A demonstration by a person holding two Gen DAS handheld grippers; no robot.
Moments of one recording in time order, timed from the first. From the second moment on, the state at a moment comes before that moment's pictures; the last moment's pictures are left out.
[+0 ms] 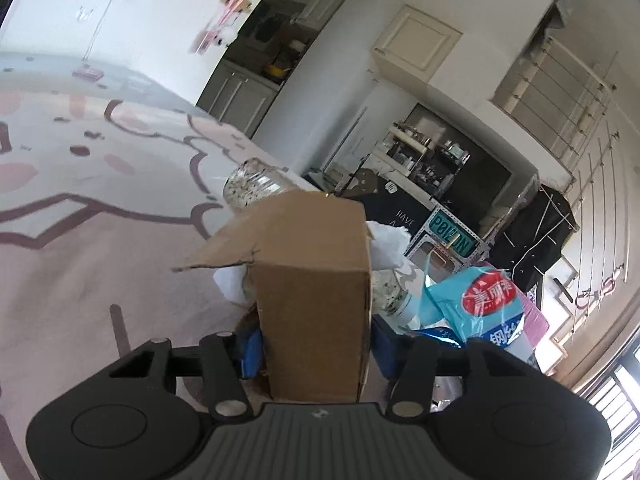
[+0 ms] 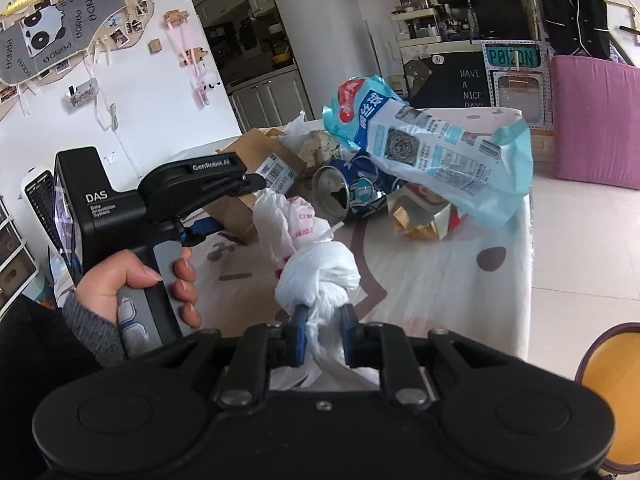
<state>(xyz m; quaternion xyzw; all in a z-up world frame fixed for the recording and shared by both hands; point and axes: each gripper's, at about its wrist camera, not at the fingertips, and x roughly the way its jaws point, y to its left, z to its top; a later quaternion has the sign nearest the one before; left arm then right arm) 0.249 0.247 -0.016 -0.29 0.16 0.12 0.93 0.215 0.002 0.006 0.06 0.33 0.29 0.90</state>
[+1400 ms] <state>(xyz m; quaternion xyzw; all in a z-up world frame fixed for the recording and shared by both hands) 0.107 0.081 0.088 -0.05 0.18 0.00 0.98 0.132 -0.160 0.083 0.08 0.24 0.14 0.96</state>
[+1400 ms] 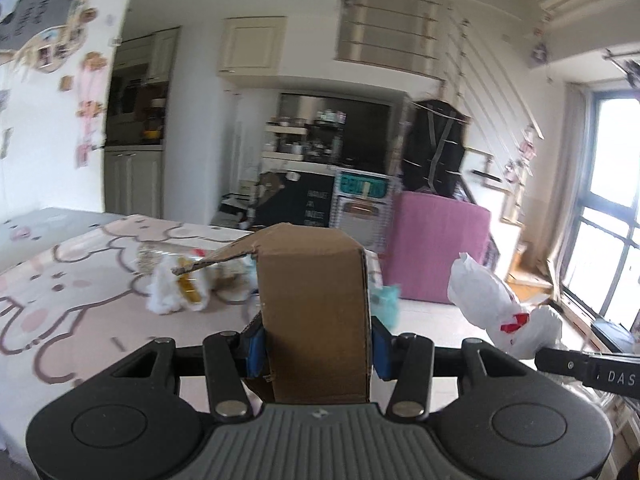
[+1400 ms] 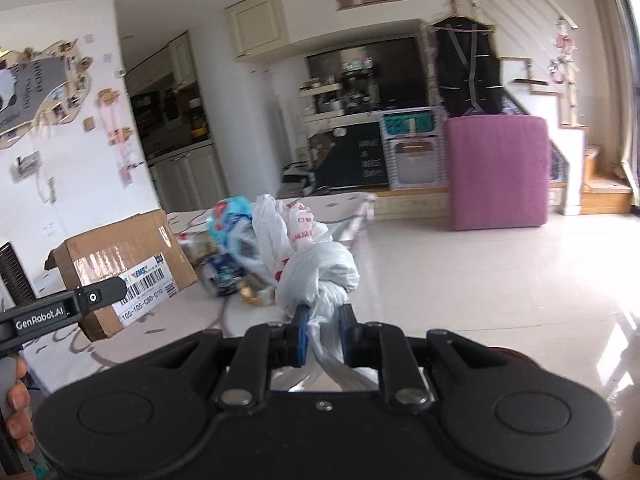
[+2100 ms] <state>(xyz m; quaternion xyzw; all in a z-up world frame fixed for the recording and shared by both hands) 0.180 -0.077 0.028 0.01 0.27 -0.15 0.95 0.130 -0.301 0.033 0.11 0.28 0.01 0.95</state>
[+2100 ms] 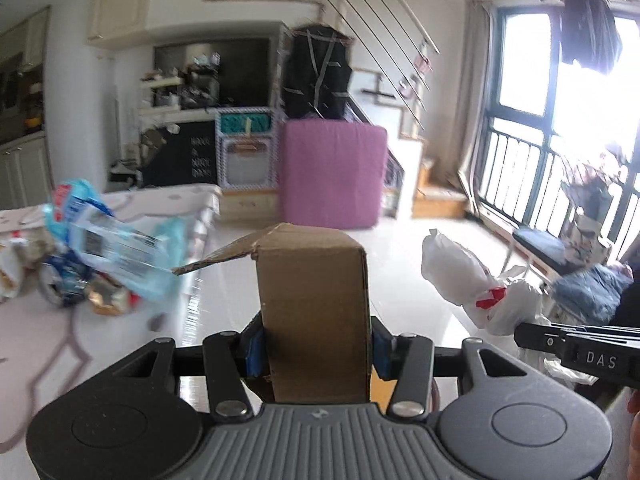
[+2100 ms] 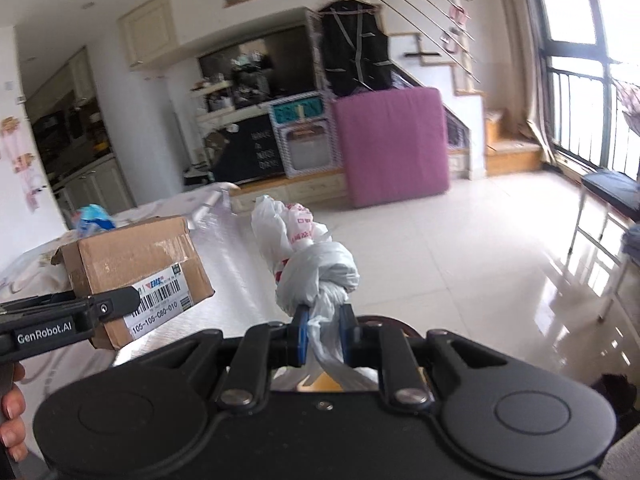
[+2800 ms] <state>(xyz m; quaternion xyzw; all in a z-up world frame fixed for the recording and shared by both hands) 0.342 -0.158 -0.077 0.01 0.46 -0.22 0.86 0.244 -0.348 -0.067 0.14 0.44 -0.06 0.88</state>
